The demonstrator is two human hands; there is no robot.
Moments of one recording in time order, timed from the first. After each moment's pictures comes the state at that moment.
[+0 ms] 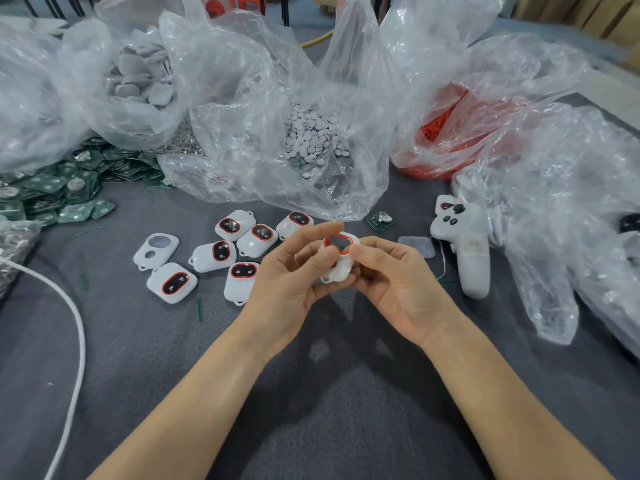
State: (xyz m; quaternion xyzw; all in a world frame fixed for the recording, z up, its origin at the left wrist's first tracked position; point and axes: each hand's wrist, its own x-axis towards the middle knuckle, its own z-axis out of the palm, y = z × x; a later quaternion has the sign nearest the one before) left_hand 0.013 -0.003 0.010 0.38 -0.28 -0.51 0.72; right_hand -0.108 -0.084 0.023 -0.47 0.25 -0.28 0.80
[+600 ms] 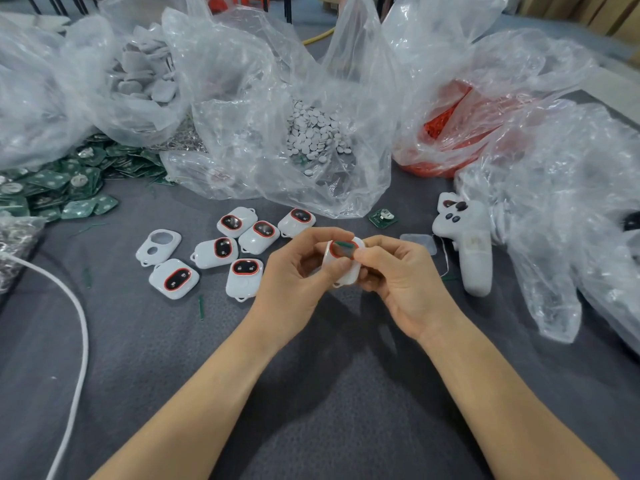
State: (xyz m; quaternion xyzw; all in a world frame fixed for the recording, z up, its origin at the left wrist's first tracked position) left_hand 0.012 -0.002 0.006 0.50 -0.43 -0.38 0.65; right_hand -0.109 -0.085 0.017 -0.56 0.33 -0.31 0.70
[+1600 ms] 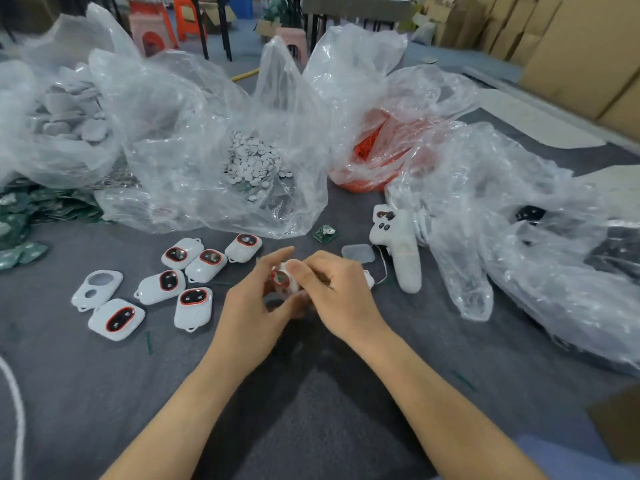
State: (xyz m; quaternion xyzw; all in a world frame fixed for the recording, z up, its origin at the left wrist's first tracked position) left_hand 0.007 0.001 -0.003 0.63 -0.52 -0.25 0.53; right_hand -0.112 -0.071 0.021 -0.78 0.35 -0.34 0.38
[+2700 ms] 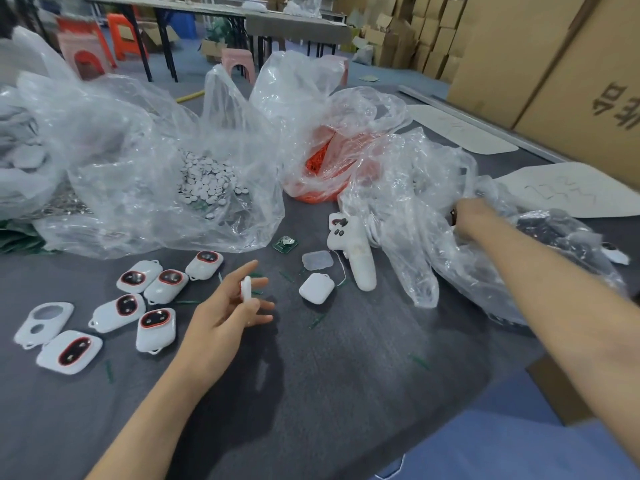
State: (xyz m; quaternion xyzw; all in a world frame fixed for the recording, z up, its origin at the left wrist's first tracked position) left_hand 0.013 0.002 -0.007 0.54 -0.47 -0.40 0.58; right_hand -0.309 -0.259 0.069 -0.67 0.74 0.07 -0.02
